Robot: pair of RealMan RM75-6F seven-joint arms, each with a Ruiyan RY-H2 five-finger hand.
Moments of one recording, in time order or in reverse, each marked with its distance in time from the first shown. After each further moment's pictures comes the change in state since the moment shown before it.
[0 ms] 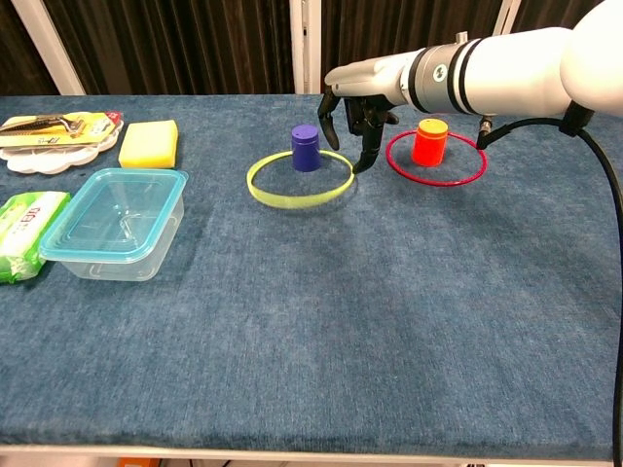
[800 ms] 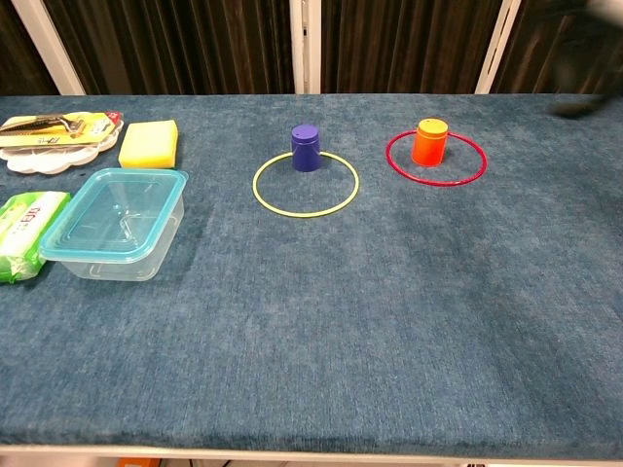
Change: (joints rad) left arm -0.026 0.006 -0.021 -0.010 0.033 0.014 0.013; right arm -0.555 0.355 -0.170 -0.523 -0.337 0.819 0.086
